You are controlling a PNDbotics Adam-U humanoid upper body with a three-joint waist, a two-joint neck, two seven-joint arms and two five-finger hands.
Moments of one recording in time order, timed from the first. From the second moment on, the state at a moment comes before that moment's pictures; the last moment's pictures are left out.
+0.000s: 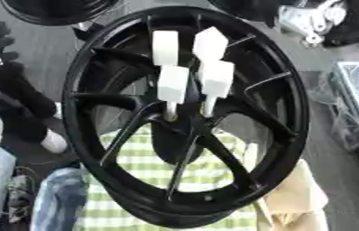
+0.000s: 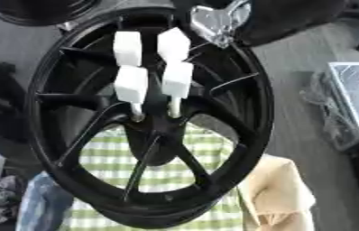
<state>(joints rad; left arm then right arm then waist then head) -0.33 0.44 0.07 -1.70 0.17 0.10 0.26 -0.99 -0.70 0.42 -1.99 0.14 0.20 0.58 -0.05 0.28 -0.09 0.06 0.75</state>
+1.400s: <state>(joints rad) -0.35 0.44 0.09 -1.73 0.14 0.09 0.28 -0.91 -0.64 0.47 -1.99 0.33 0.20 0.69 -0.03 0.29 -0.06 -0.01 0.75</state>
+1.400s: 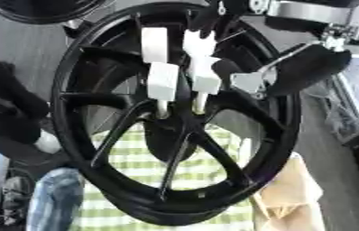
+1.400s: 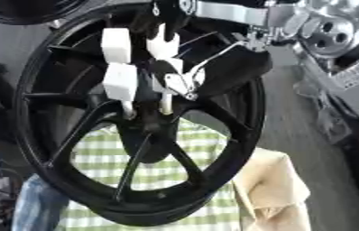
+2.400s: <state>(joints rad) -0.35 0.44 0.09 -1.74 0.12 0.09 0.28 -0.87 -0.62 0.48 -1.99 0.42 0.23 0.70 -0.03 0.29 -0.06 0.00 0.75</state>
